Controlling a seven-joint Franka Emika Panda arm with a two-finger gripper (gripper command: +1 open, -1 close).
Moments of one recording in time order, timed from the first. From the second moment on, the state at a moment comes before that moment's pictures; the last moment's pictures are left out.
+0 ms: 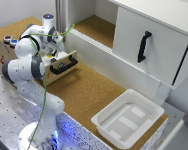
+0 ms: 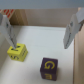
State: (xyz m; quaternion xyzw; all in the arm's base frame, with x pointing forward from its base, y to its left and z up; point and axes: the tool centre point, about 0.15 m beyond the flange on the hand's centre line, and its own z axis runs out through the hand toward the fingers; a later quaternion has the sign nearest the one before) arm 0.326 0.291 0.415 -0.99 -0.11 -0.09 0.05
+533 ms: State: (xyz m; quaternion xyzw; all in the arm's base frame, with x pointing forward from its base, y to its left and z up) arm 0.334 0.200 0.465 -0.99 -0.12 -0.08 0.03
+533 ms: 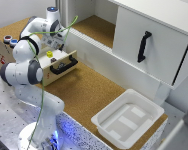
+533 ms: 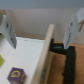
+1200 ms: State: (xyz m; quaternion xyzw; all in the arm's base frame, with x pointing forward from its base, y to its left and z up) arm 0.341 0.071 0.416 -0.99 -0.13 -0.04 0.07
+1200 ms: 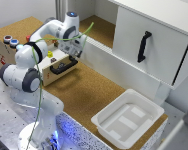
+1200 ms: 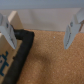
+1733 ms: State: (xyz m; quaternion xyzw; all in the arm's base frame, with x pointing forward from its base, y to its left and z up) arm 0.349 0.067 0.344 -0.99 -0.12 -0.05 0.07
